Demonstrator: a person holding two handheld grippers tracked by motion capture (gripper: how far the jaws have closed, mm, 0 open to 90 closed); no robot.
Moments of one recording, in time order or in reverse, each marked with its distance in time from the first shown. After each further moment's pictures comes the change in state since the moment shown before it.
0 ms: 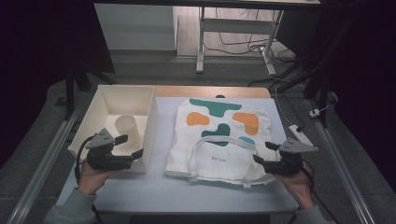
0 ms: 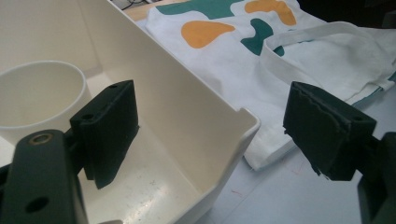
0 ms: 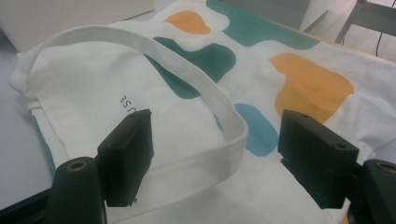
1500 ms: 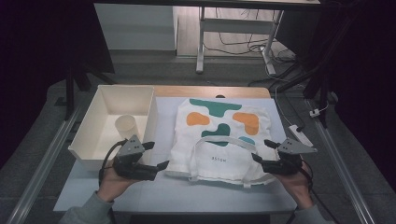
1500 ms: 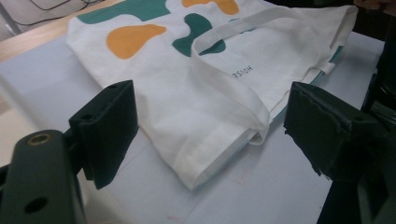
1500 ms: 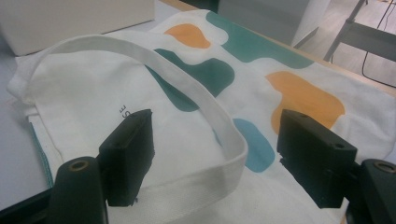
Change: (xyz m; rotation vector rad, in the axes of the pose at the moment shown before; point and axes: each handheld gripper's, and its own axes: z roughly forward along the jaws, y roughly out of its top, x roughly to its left) left arm -0.065 0.025 0.033 0.057 -0.118 0.142; right arm 0.008 0.008 -0.001 -0.040 -0.024 -0.052
